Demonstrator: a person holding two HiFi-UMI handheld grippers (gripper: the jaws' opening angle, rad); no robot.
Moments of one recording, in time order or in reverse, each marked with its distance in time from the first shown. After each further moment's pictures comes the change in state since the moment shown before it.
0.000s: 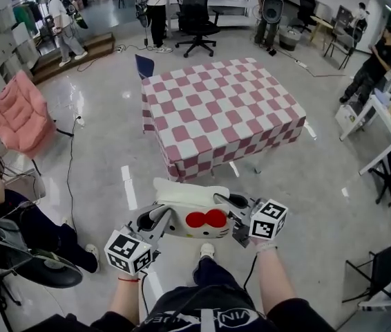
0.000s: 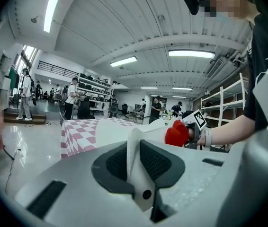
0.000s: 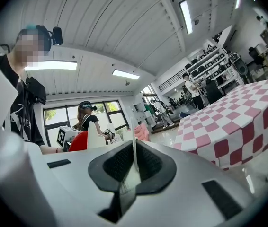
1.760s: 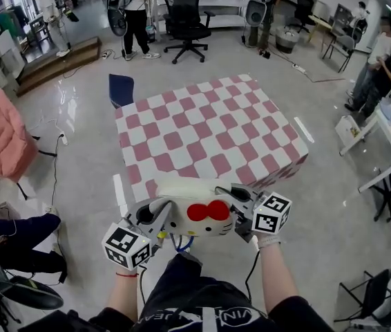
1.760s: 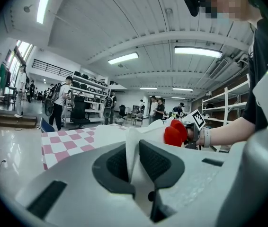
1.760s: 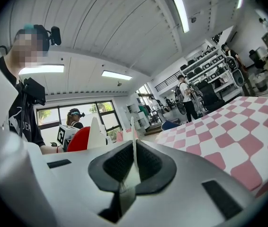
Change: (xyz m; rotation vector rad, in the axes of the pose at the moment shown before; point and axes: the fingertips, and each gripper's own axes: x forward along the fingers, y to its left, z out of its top) left arm 0.263 0.121 0.096 0.016 -0.012 -0.049; right arm 0.055 -0.262 0.135 -0.015 0.008 -0.031
